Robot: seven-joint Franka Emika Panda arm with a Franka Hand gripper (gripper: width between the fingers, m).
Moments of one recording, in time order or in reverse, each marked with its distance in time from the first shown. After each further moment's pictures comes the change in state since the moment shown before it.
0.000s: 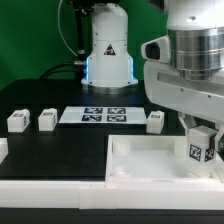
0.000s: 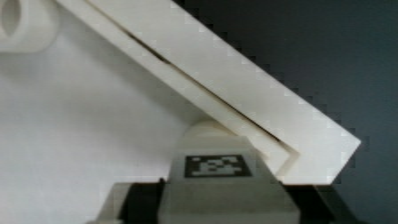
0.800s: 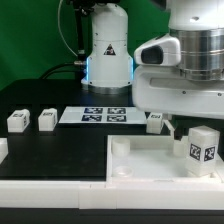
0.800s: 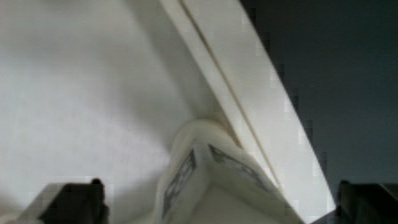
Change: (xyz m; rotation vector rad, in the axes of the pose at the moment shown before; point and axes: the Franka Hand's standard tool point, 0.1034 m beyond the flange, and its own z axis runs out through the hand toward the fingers) arm 0.000 0.005 -0.002 -0.058 -0.026 -0.698
